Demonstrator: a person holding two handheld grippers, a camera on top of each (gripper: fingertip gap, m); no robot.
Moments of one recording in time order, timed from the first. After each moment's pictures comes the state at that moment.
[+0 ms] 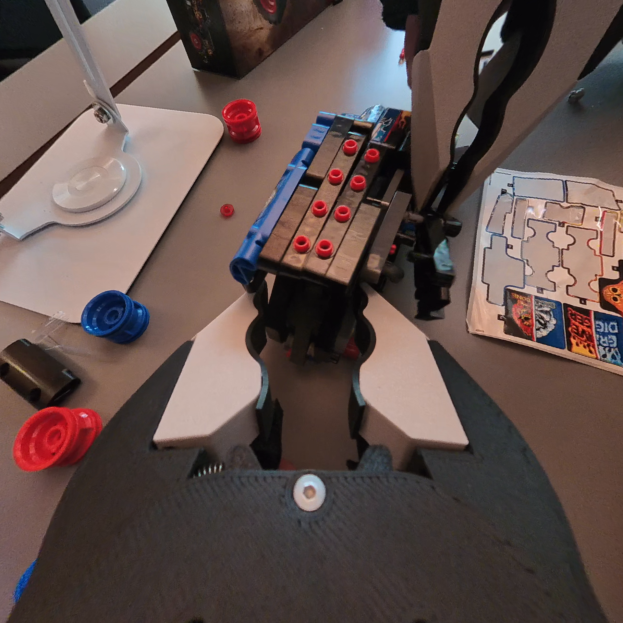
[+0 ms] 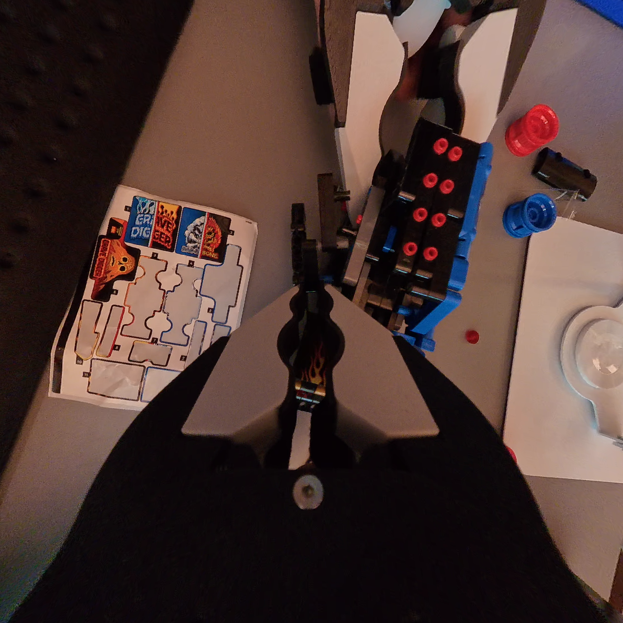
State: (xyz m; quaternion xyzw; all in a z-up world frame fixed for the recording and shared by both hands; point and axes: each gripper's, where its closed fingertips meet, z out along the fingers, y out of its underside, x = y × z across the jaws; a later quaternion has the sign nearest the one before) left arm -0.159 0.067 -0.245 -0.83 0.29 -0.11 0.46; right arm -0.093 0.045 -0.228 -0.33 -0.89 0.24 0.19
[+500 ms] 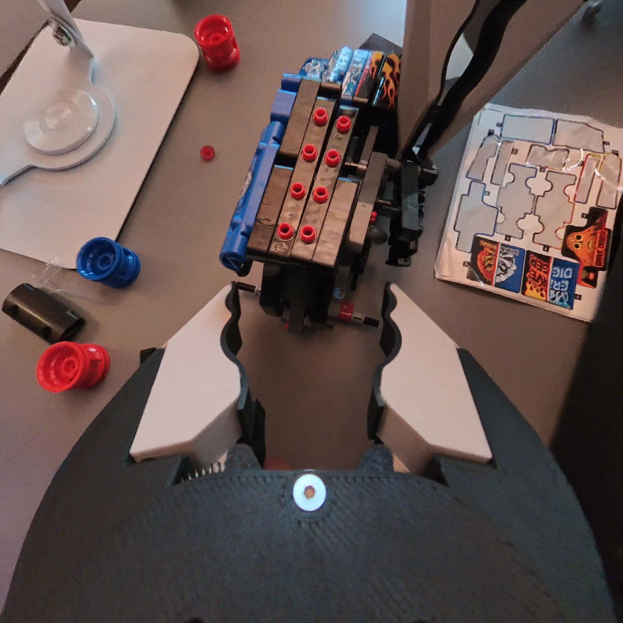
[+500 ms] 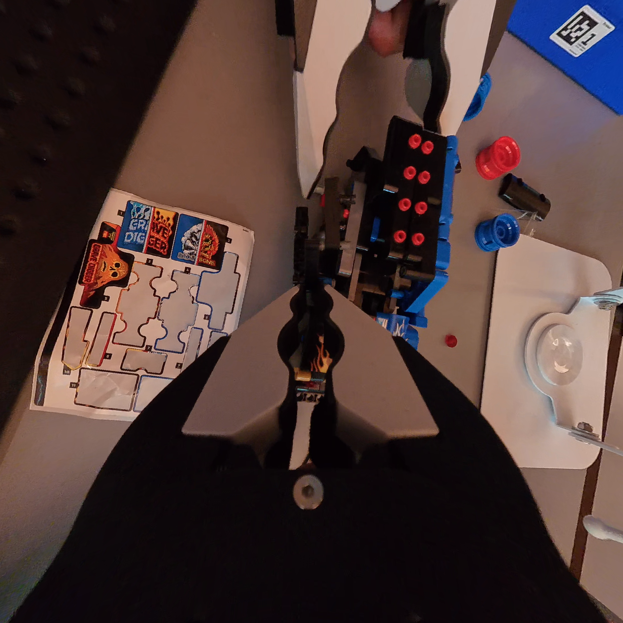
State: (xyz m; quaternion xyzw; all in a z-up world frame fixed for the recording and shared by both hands) left arm -0.169 0.030 -0.245 -0.87 0.30 -0.08 0.38; right arm -0.094 0.041 -0.221 -0.31 -0.89 0.23 0.23
